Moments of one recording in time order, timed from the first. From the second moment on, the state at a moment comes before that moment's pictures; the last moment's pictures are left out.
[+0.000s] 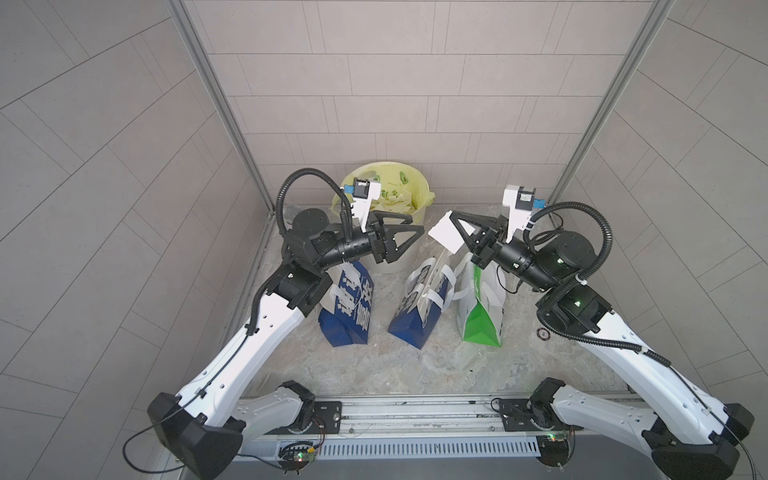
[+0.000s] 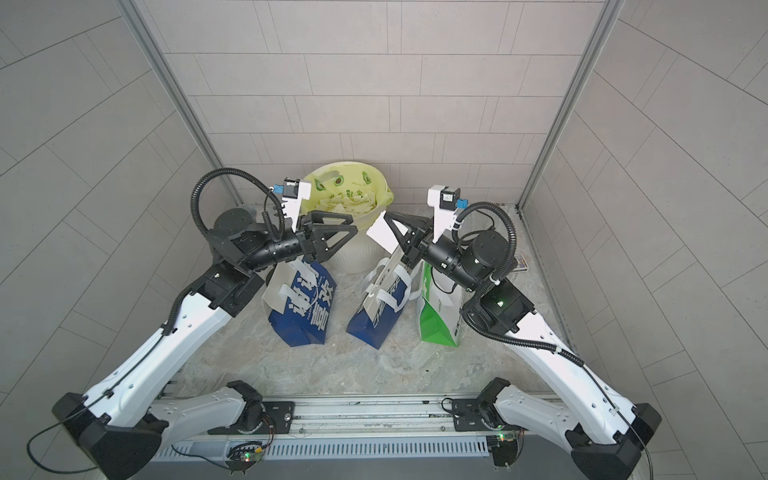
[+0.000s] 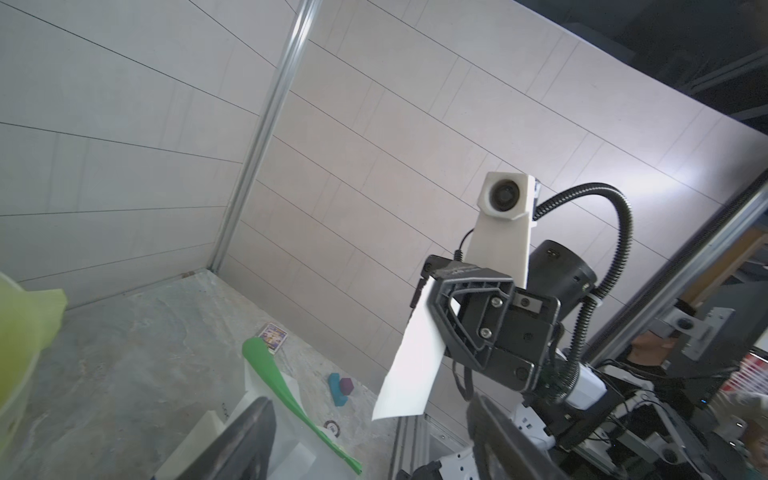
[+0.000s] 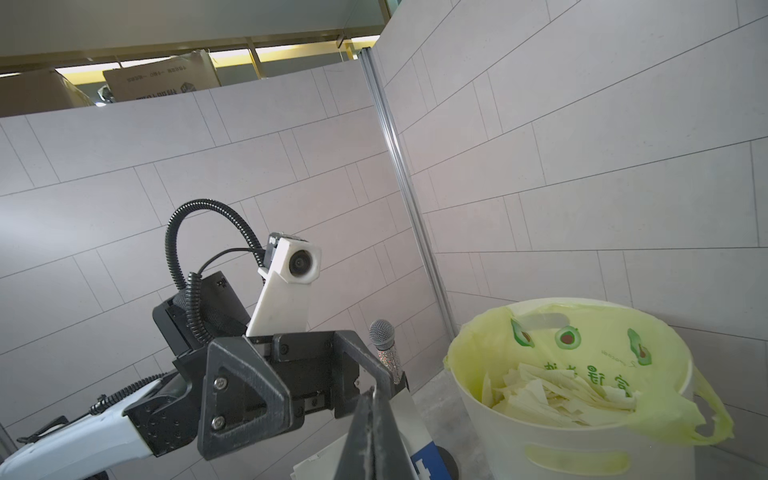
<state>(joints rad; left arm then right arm) -0.52 1.15 1.22 0.11 0.75 -0.63 0.61 1.01 1.15 0.18 -0.30 0.48</state>
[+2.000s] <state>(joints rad) -0.50 1.59 1.82 -0.66 -0.36 -0.24 0.37 0.77 0.93 -0.21 0.43 0.20</state>
